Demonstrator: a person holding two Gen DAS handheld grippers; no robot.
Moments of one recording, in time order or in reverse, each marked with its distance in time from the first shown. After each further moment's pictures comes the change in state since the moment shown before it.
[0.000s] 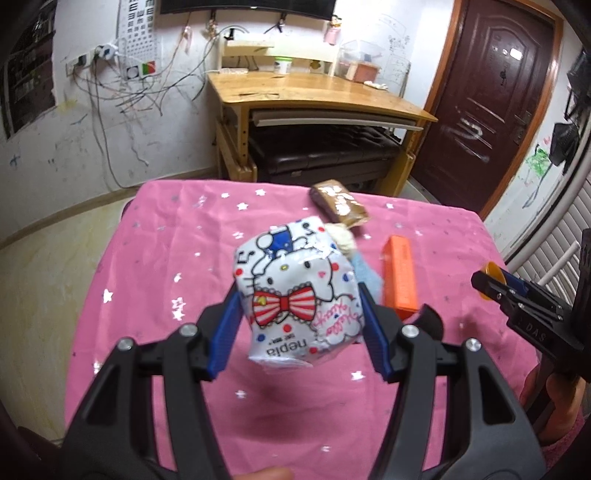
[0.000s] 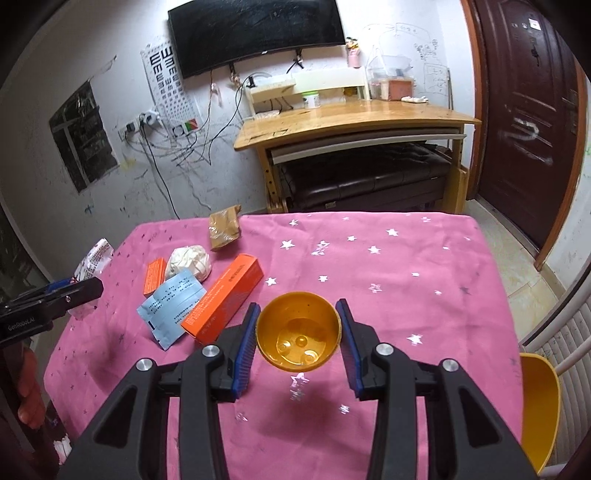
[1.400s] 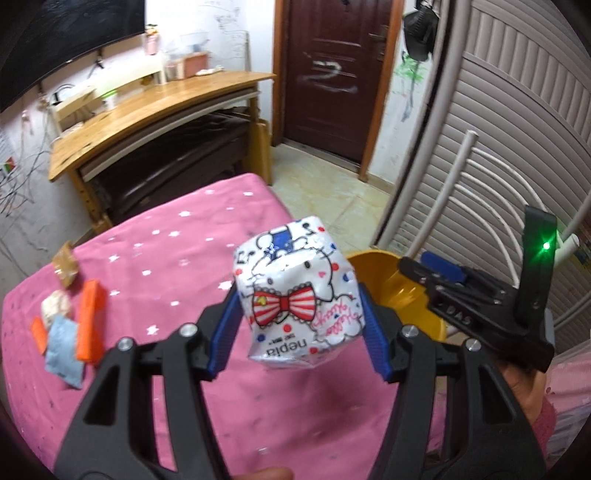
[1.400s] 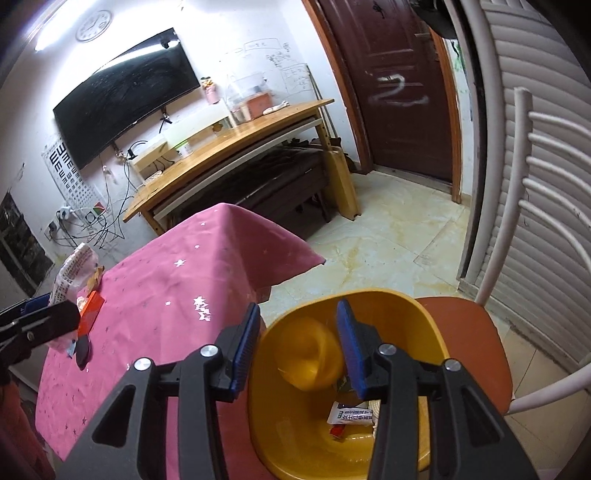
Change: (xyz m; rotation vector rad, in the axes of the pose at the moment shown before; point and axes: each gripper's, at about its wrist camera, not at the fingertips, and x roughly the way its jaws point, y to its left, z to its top) left arm 0.031 -0.302 -0.027 0.435 0.076 -0.286; right arm -0.107 -0.223 -0.103 0.394 -0.119 -0.210
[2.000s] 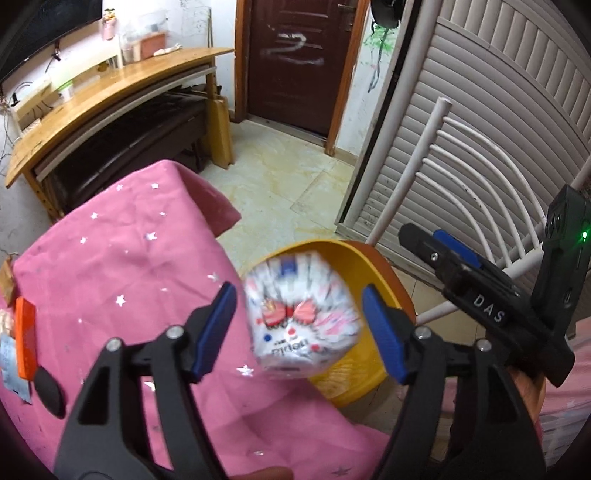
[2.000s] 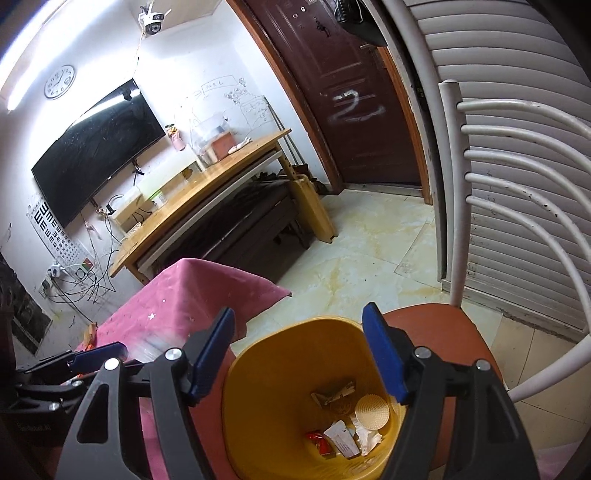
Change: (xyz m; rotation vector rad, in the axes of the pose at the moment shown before) left arm 0.053 -0.062 0.015 0.041 0.104 -0.103; right arm -0.035 -0.060 0.006 0.161 -0.122 -0.032
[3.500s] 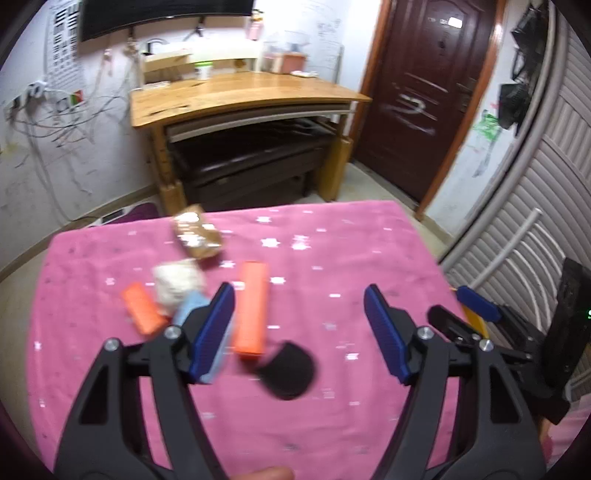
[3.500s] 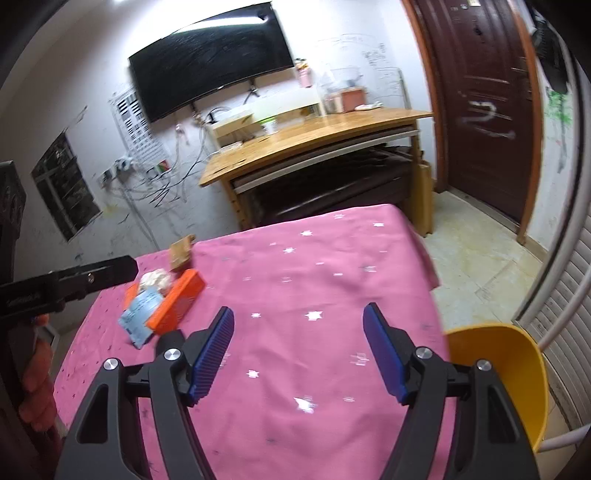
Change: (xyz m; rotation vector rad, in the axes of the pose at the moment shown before) left arm -0.133 0.228 -0.064 -0.336 -0.176 0.238; right arm 0.053 0.237 -0.050 -0.392 0.171 0.235
